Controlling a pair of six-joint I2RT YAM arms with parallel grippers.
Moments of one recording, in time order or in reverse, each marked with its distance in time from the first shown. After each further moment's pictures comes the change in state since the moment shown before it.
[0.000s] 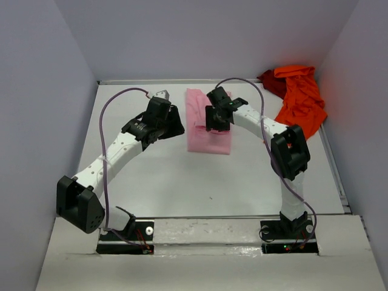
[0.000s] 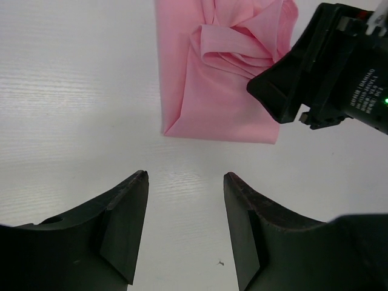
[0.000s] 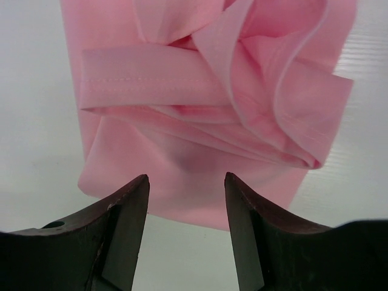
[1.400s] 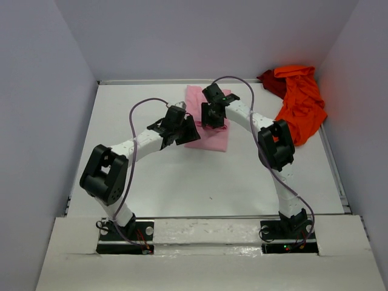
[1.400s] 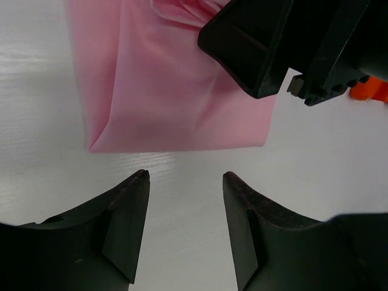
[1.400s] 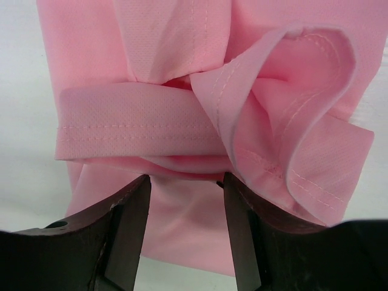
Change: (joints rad) left arm -0.026 0.277 -0.110 0.351 0.163 -0.060; right arm -0.022 0.234 0.247 -0.039 -0.043 0.002
